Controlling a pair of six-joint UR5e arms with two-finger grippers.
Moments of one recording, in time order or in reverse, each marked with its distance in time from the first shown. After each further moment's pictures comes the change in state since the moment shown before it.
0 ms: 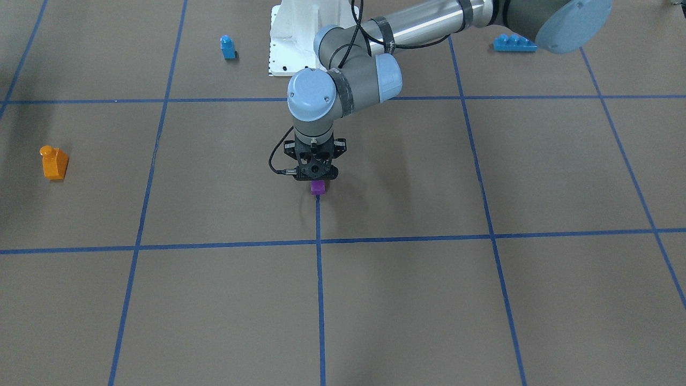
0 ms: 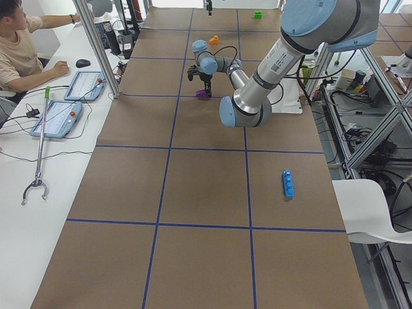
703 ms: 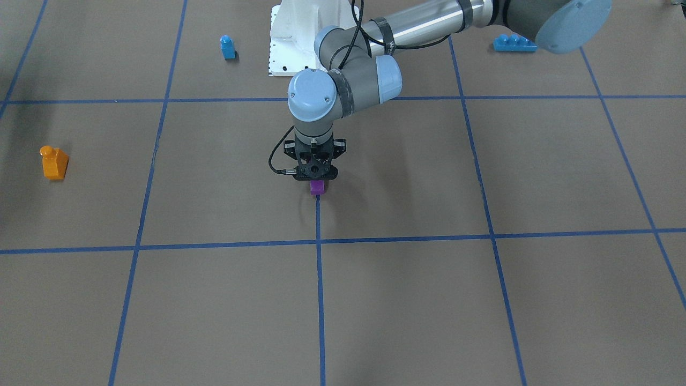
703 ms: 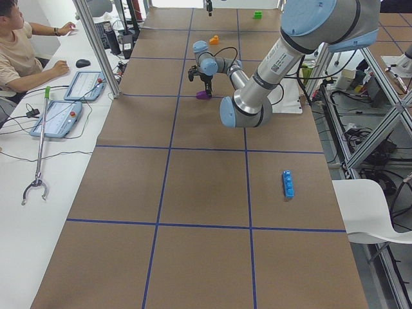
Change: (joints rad) left arm 0.004 0.004 0.006 -0.024 0.000 -0.002; right arm -0.007 0.001 -0.001 -0.001 0.000 0.000
